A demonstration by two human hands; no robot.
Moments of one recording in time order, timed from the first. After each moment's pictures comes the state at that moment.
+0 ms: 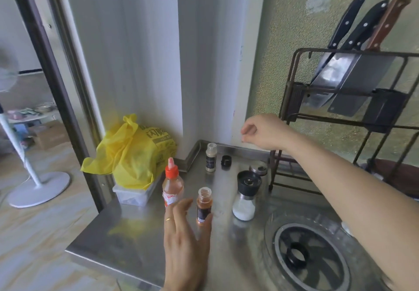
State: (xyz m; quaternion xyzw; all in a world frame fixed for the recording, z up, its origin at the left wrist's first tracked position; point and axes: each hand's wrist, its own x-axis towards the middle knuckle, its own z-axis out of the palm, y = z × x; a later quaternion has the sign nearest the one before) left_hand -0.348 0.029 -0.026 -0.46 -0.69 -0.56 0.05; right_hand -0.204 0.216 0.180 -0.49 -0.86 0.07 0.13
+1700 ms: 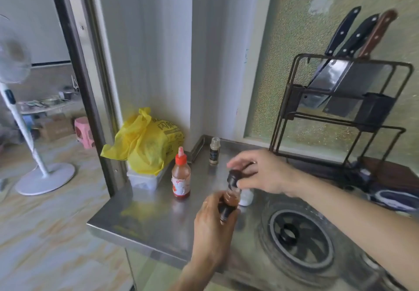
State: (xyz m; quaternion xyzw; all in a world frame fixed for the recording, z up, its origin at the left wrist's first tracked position) left_hand -0.312 0.014 -0.008 -0.53 -0.63 -0.55 -0.14; right_hand -0.187 0.111 0.131 -0.40 -0.83 0.35 0.18
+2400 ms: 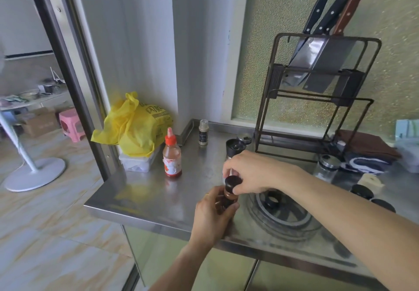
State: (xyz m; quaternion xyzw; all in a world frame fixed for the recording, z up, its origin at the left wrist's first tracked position) left_hand -0.299 -0.005 -0.045 -0.56 -0.58 -0.52 -0.28; right_hand -0.179 0.068 0.116 -0.37 -0.93 0.06 -0.06
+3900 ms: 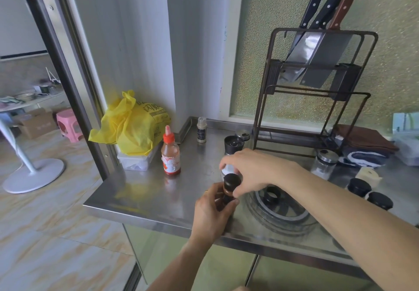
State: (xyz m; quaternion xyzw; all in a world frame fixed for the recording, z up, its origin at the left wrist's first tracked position) left_hand -0.300 -0.003 -0.052 -0.56 -0.57 -0.53 -0.28; right_hand -0.178 0.060 0.117 -0.41 -0.91 0.05 -0.07
